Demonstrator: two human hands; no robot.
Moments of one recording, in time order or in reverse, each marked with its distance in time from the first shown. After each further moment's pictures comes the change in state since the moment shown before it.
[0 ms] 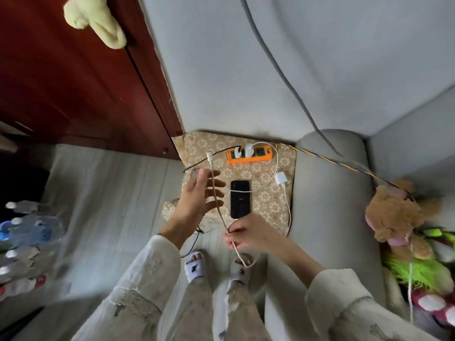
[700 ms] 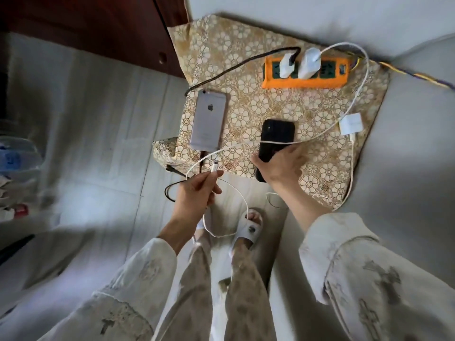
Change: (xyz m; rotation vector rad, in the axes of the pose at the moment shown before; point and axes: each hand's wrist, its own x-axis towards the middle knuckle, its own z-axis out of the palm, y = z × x) left_hand 0.109 -0.211 -0.087 0.190 0.295 -0.226; right_hand 0.228 0.145 0.041 -0.243 0.486 0.589
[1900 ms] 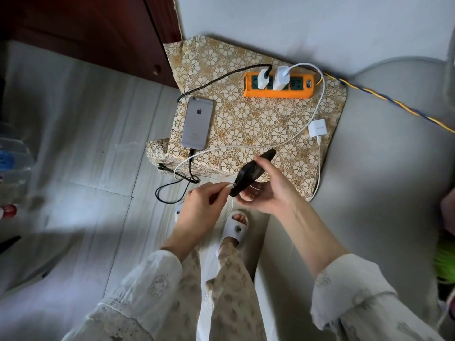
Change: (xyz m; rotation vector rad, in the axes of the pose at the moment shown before) left_hand -0.073 0.012 0.021 0.464 -0.023 0.390; right_hand -0.077 0.031 -0.055 1.405 -0.729 0.568
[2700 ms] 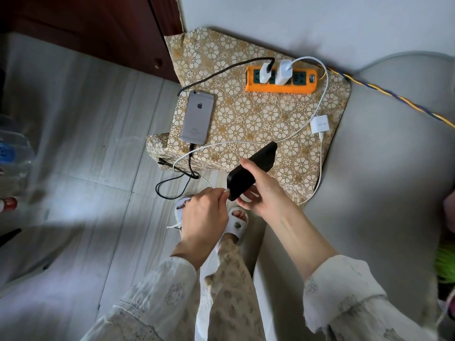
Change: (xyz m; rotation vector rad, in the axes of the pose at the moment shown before) left_hand -0.015 -0.007 0.018 0.362 0.131 0.084; right_hand -0.002 0.021 0.011 -0.215 0.169 -0.185
